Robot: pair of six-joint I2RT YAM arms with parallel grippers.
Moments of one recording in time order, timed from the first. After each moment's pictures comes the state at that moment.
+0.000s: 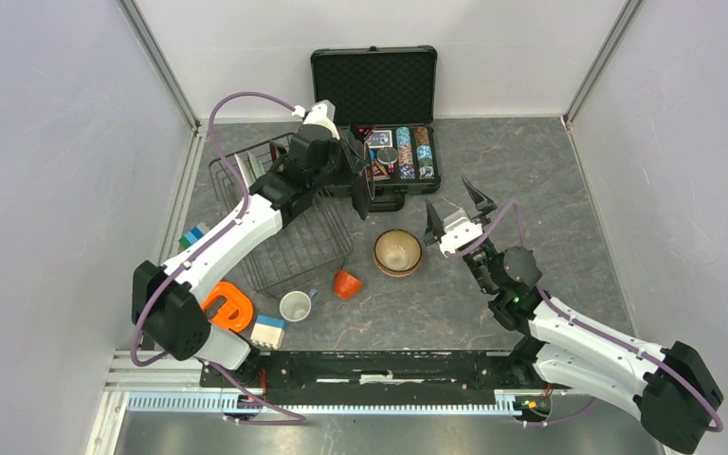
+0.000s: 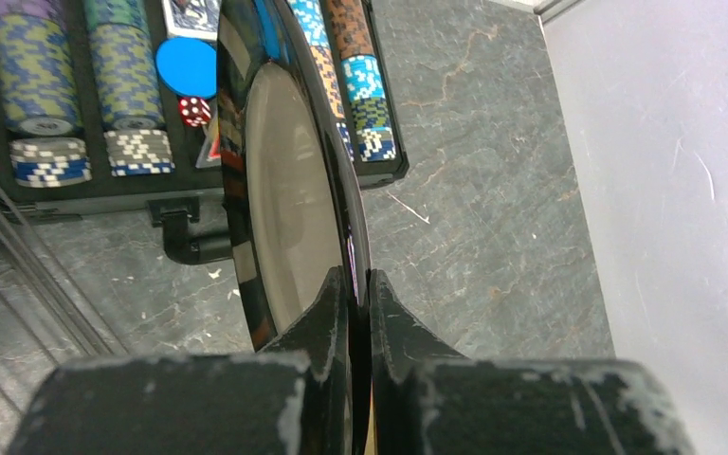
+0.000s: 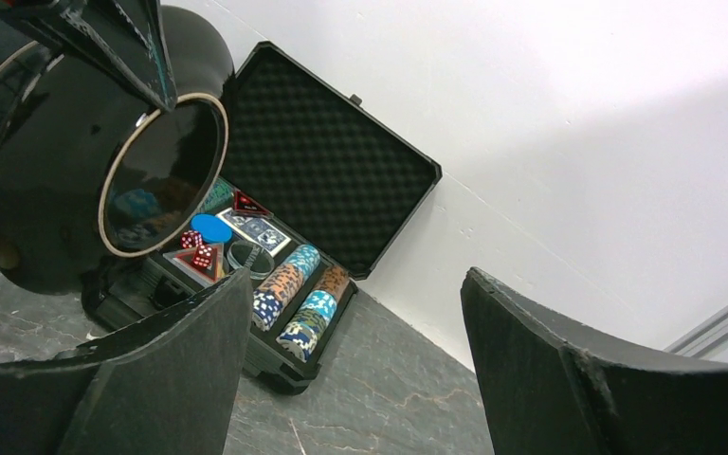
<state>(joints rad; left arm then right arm) -0.59 1.48 1.31 -0.22 -0.08 -0.65 0.78 0.87 0.40 0.81 0.25 -0.69</state>
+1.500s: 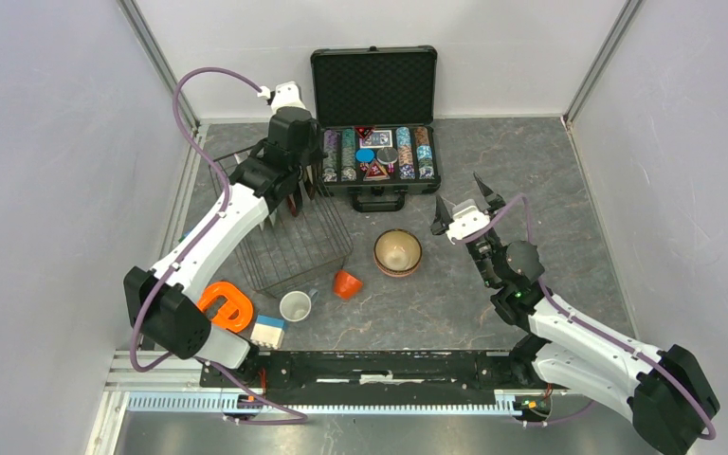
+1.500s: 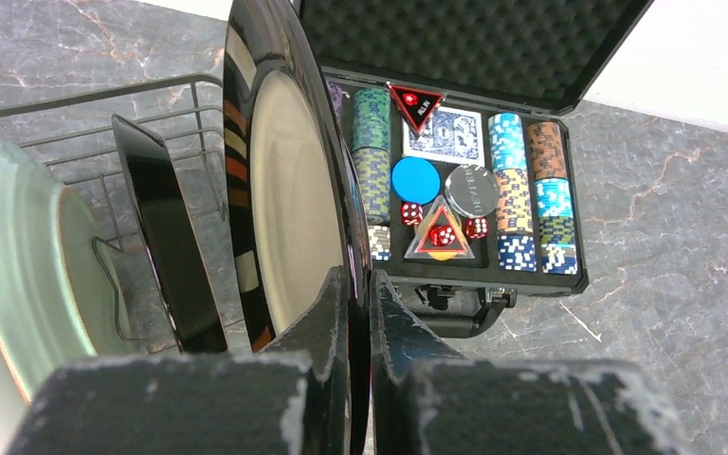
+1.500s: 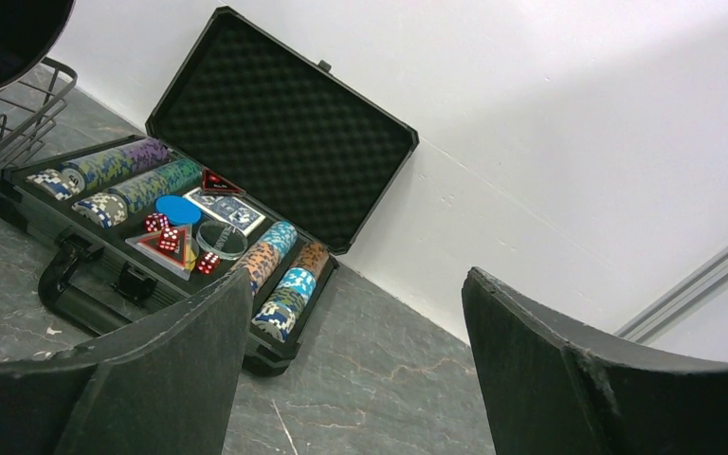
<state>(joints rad) -0.49 1.47 1.44 -0.38 -0.41 -0.45 0.69 0.89 0.40 0.81 0.25 -0.64</state>
